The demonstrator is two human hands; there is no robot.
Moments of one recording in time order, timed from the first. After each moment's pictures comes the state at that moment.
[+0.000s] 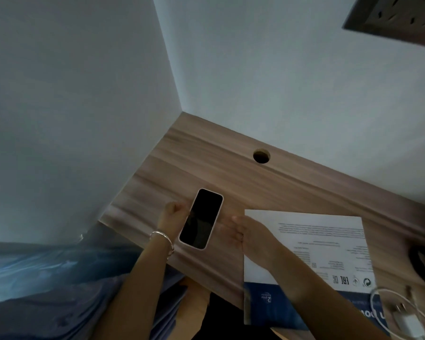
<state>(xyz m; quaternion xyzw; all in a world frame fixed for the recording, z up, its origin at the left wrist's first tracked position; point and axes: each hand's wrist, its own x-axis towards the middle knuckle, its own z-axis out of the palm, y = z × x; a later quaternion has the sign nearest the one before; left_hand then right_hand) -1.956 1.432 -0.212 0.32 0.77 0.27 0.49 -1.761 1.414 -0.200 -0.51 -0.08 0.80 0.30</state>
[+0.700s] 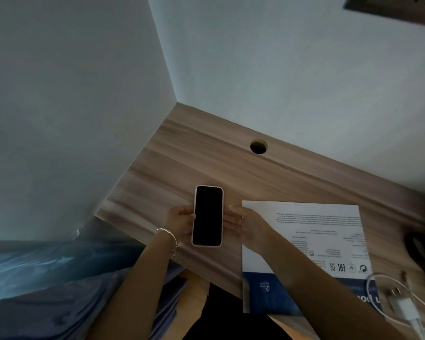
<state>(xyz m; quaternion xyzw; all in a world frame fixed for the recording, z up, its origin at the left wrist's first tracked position) -1.938 1.417 -0.222 0.22 0.72 0.26 0.61 -1.764 1.423 -0.217 -0.53 -0.06 0.80 0.28</state>
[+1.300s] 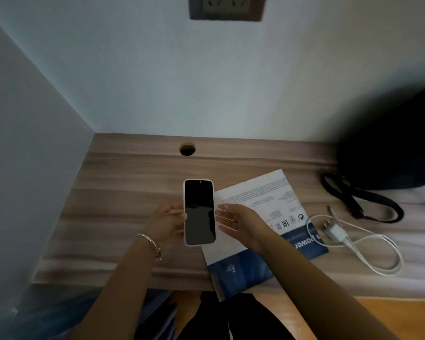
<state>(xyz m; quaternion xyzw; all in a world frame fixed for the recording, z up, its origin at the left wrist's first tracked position) -1.866 1.428 -0.190 0.34 0.59 0.21 0.70 -1.680 1.365 -0.201 -0.56 -0.04 0.70 0.45</state>
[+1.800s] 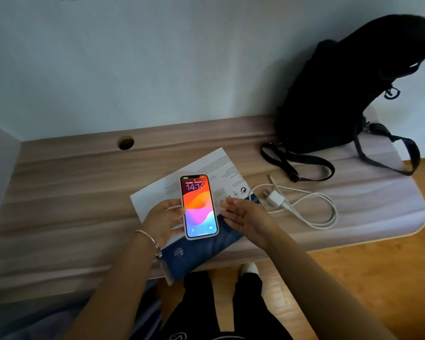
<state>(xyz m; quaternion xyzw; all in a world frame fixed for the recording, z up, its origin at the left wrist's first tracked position) -1.754 1.365 -0.202 0.35 0.60 0.14 0.71 -1.570 1.260 -0.202 -0.55 0.05 0.64 0.53</state>
